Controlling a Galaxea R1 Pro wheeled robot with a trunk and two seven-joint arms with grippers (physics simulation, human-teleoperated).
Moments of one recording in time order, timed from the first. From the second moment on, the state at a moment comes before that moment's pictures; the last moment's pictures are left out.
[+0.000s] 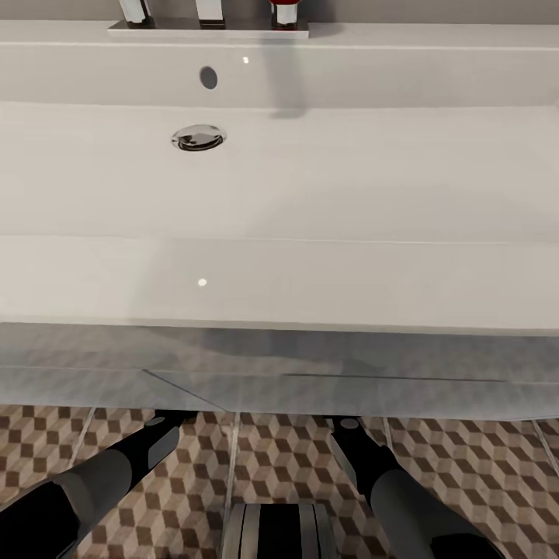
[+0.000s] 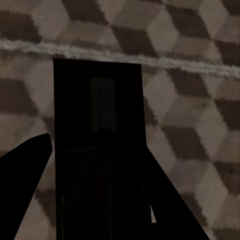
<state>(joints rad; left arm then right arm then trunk) -0.85 0.11 -0.90 -0.22 1.06 -0.13 0.19 -0.73 0.17 0.02 -0.40 0.15 -0.01 -0.27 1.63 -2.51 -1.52</state>
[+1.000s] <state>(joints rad) -0.86 0.11 -0.90 -0.21 1.06 -0.13 0.19 -0.73 0.17 0.02 -0.40 0.15 -0.01 -0.27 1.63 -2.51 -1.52</state>
